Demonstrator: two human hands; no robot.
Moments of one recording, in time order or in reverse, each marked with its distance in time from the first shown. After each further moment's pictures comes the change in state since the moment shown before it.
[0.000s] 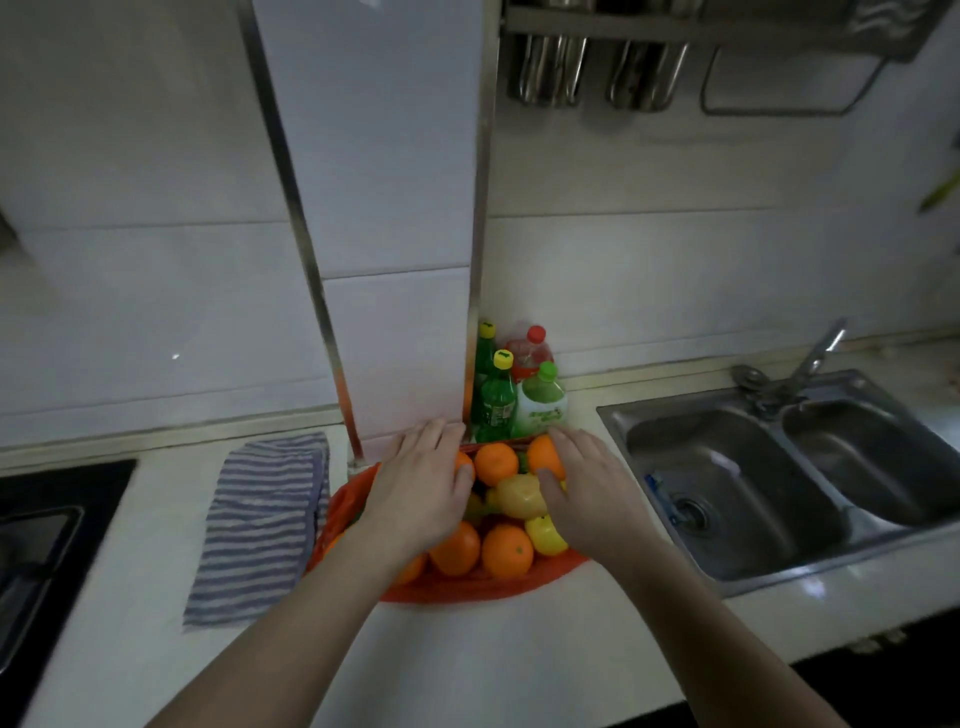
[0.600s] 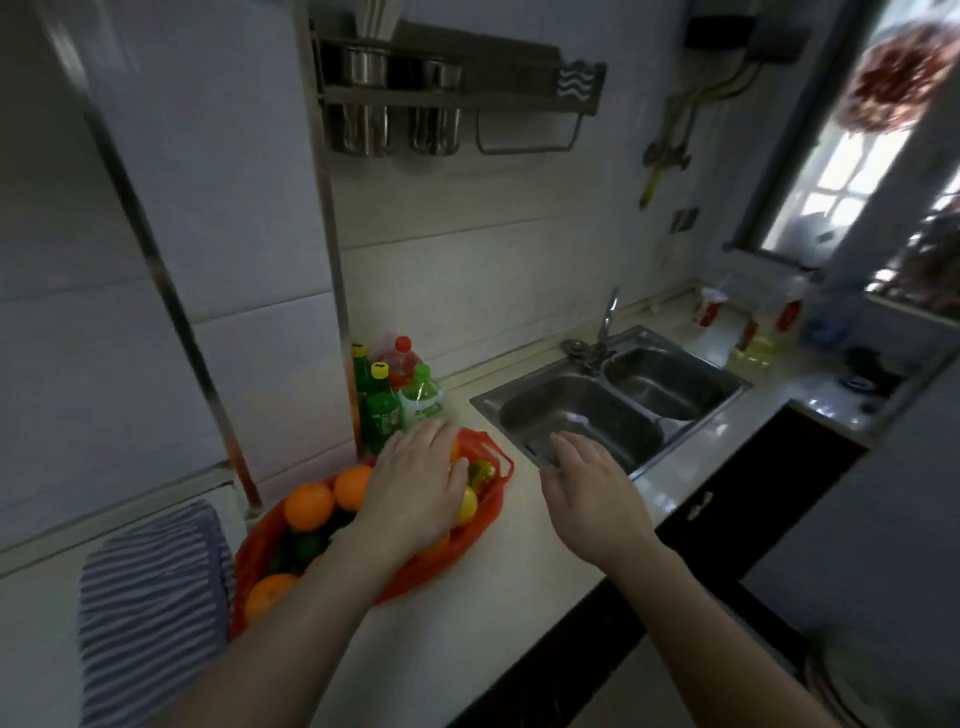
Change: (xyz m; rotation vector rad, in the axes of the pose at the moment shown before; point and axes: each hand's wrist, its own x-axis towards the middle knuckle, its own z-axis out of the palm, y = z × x) left_hand -0.043 0.074 -0.034 -0.156 -0.077 0.355; right_hand -0.148 -0.020 -0.065 -0.079 0.230 0.364
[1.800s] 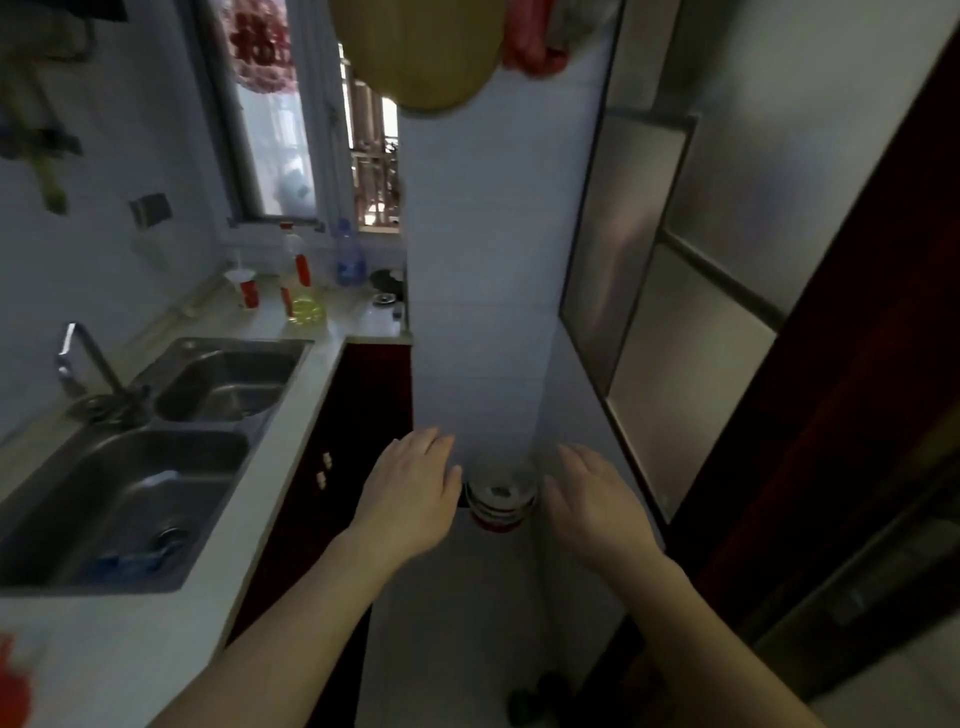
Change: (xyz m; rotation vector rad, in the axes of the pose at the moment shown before) left_hand -0.036 0.426 0.150 -0.191 -0.290 0.919; right_hand -0.327 0.248 -0.174 -0.188 0.343 0.906
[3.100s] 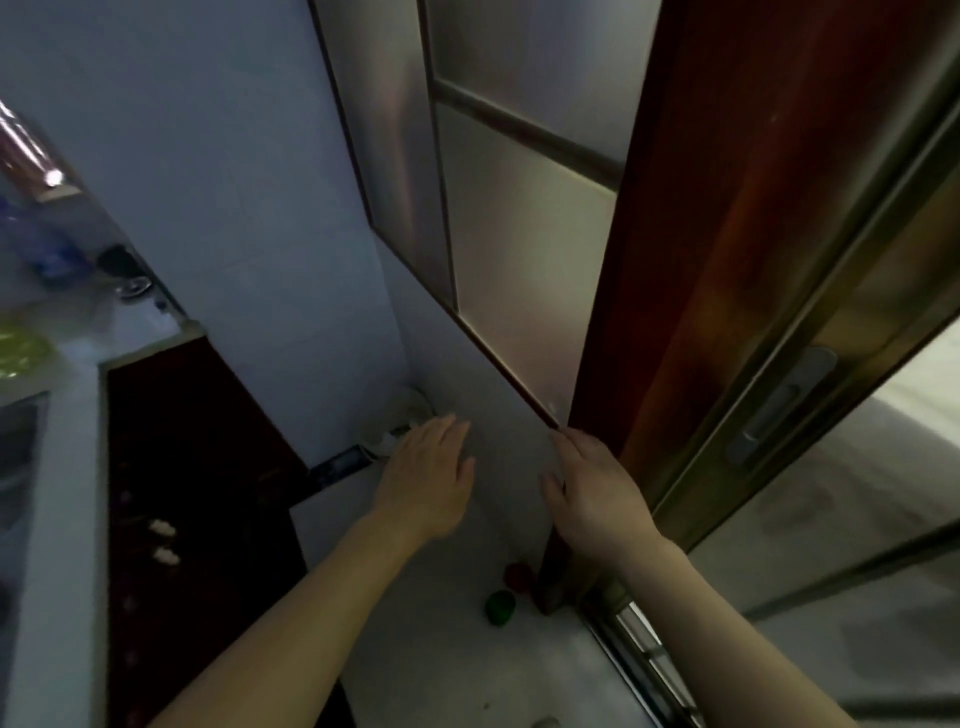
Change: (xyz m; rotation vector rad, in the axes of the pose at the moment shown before) left_hand 0.115 0.078 0.164 -0.049 -0.425 0.415; right_hand -0.029 0.136 0.046 -0.111 -0.004 0.462
